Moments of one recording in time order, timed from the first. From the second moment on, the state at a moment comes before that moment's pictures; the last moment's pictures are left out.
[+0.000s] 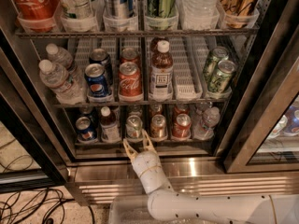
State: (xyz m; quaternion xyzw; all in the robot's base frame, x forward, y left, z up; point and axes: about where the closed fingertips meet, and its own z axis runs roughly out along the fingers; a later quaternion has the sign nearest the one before) arm 0.585 0.033 0.598 -0.21 0.66 0.03 0.72
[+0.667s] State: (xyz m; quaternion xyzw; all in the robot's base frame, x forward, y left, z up) arm 0.595 0.032 0.597 -0.21 0.65 0.02 0.73
